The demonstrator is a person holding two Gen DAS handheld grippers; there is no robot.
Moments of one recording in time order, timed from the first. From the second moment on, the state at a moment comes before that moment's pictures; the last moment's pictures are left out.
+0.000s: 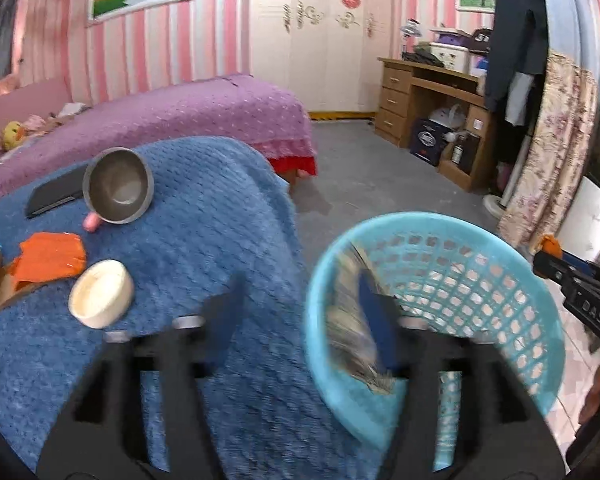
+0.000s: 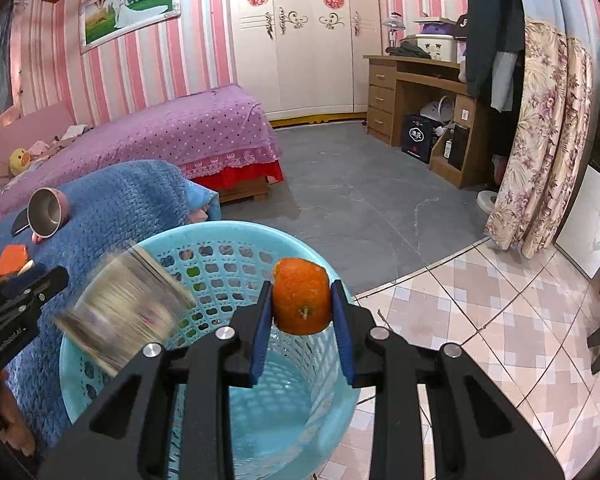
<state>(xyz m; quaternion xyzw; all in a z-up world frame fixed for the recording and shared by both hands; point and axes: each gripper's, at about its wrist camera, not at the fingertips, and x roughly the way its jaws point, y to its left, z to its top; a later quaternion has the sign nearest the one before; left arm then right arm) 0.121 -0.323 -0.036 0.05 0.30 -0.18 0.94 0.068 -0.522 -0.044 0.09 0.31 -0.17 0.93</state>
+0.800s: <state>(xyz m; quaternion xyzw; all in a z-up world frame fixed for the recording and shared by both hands) 0.101 -0.249 -0.014 0.05 0.27 -0.14 0.95 0.077 -0.488 -0.041 0.09 0.30 -0.16 0.94</state>
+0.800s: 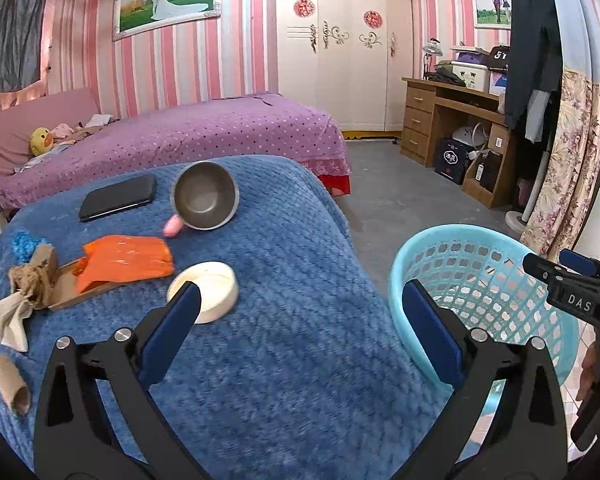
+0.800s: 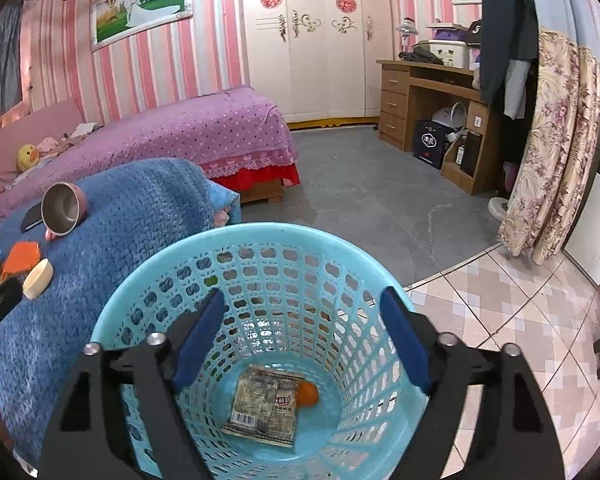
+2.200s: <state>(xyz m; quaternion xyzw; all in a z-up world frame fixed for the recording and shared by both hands) 0.086 0.044 -0.053 -0.04 0.32 -0.02 0.95 0.108 -0.271 -0.029 0.03 0.28 -0.04 0.96</state>
